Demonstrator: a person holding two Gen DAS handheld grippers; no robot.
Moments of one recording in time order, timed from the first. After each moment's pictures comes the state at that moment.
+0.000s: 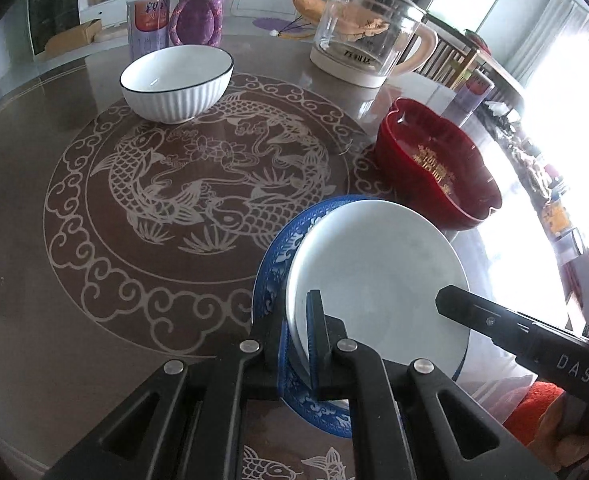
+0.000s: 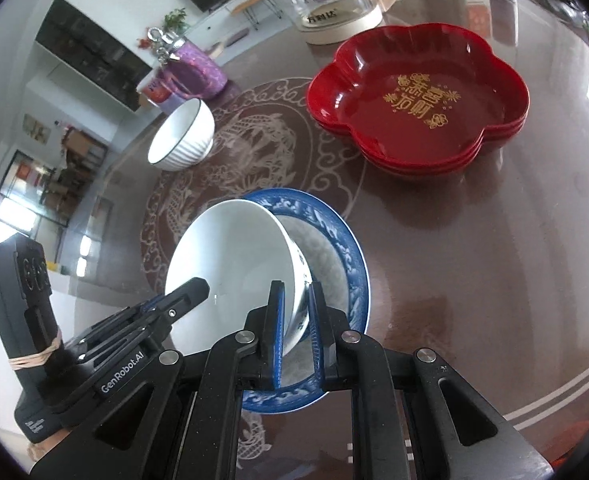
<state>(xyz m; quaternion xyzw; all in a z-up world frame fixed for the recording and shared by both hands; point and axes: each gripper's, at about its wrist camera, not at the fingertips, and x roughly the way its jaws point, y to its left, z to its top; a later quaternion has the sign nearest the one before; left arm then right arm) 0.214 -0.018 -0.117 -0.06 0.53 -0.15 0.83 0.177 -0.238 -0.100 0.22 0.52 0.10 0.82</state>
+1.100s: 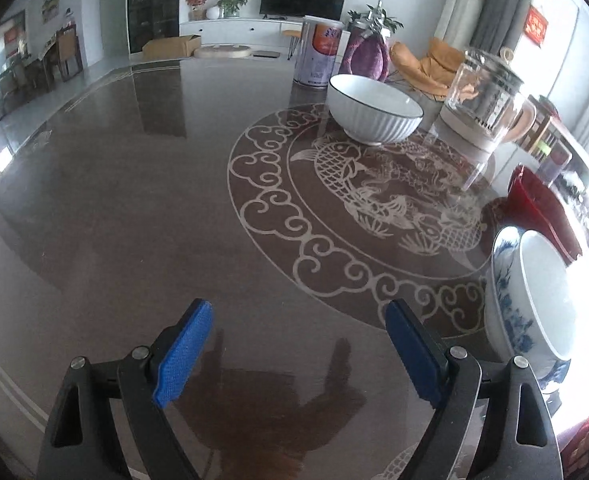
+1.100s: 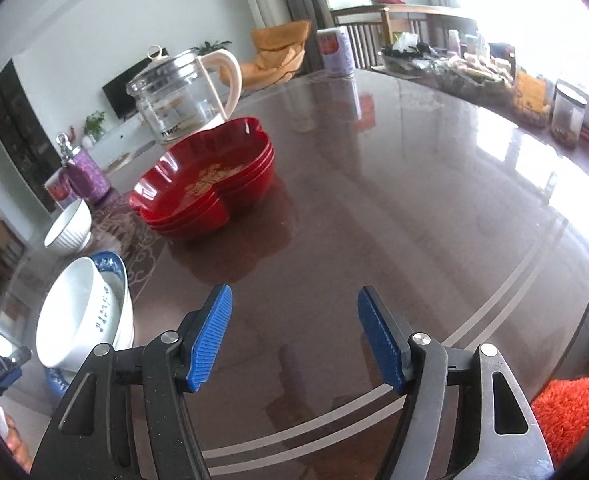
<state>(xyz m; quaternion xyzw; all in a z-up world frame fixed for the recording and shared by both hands) 0.176 0.105 -0.138 -0.08 0.45 0.00 0.89 0.079 -0.326 -0.121 0.18 0.36 -0.14 0.91</state>
